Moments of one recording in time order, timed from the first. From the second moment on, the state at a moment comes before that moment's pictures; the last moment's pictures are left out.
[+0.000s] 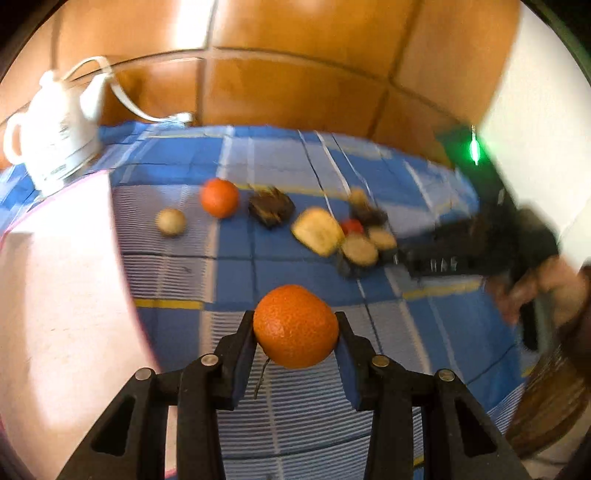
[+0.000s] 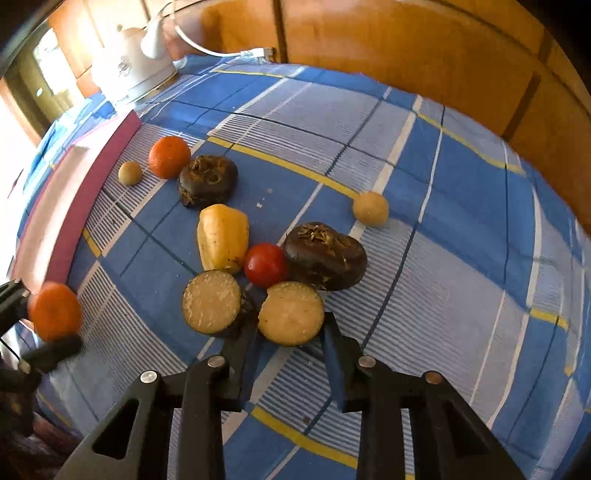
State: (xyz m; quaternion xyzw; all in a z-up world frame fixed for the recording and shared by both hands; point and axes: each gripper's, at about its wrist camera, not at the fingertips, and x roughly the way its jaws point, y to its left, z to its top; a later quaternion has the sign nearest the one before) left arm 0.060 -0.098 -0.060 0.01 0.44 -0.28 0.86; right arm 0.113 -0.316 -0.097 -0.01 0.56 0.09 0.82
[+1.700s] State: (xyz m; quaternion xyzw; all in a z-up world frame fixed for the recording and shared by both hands) left arm 0.052 0.029 -0.029 -0.03 0.38 0.04 0.93; right arm 0.069 -0.258 -0.059 -0.07 0.49 0.18 0.85
